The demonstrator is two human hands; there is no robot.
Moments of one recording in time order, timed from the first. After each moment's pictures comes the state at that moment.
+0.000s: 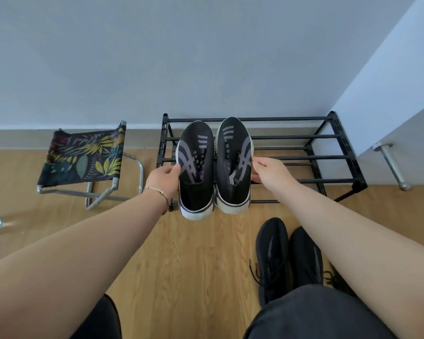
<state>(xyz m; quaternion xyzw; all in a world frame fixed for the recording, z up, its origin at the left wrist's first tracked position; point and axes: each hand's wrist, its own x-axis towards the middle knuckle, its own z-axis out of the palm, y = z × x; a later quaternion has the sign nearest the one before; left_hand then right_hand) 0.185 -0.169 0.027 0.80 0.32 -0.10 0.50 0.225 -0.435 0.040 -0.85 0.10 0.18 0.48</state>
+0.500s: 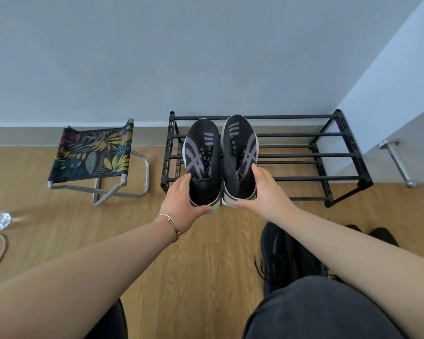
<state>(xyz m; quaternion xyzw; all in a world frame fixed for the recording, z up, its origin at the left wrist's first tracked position) 0.124 -0.184 0.015 0.94 0.09 -0.11 0.31 0.171 -0.424 0.024 -0.93 -0.10 0.17 0.30</state>
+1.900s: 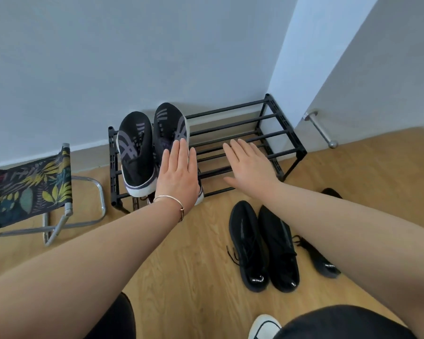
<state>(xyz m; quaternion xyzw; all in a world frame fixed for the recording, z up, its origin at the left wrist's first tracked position) 0.170 -0.290 0.048 0.98 -0.18 0.03 -0.09 0.172 -0.495 0.047 -0.99 -0.14 -0.02 -0.03</state>
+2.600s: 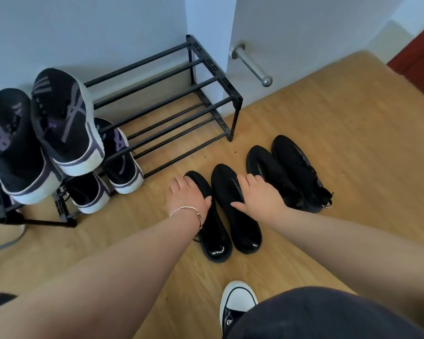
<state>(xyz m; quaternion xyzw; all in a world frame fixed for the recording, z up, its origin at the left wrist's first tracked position) 0.090 -0.444 -0.083 0.97 -0.14 -0.20 -0.07 0.017 -0.623 -0.086 -0.98 0.06 0.17 0.03</state>
